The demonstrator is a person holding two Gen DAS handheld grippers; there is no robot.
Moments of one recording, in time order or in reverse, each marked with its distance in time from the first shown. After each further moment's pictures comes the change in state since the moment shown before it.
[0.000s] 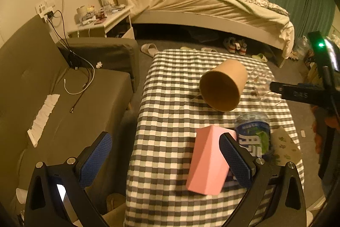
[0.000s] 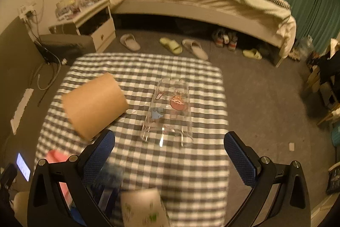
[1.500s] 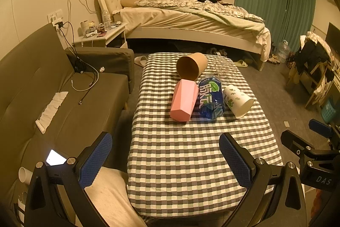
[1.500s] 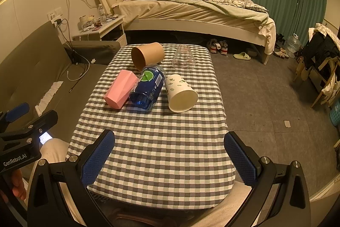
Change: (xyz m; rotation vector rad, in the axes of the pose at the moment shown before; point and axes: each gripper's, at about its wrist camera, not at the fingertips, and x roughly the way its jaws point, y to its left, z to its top) left arm -0.154 0.006 -0.127 0.040 -0.146 -0.071; right arm -0.228 0.049 -0.234 0.055 -0.184 0.016
